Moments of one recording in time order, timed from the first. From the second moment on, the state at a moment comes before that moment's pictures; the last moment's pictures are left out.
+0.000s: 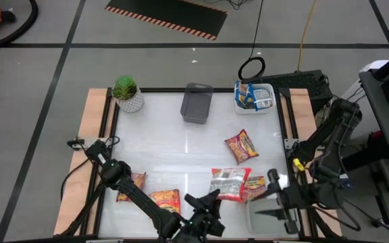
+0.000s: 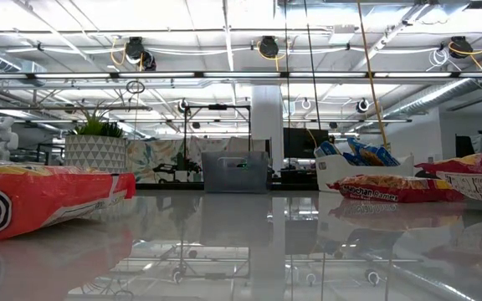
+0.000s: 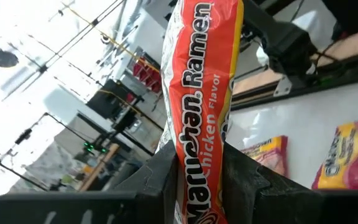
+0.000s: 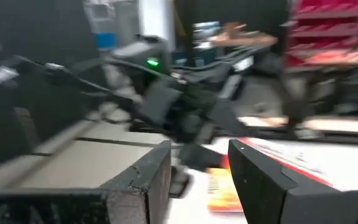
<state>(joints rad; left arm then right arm) -0.68 2.43 2.26 0.02 -1.57 0.62 1.04 1.15 0.97 0.09 0.81 0.17</state>
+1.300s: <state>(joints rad) -0.66 2.43 2.26 -0.04 -1.47 0.59 1.05 1.36 0.97 -0.03 1.02 -0.60</state>
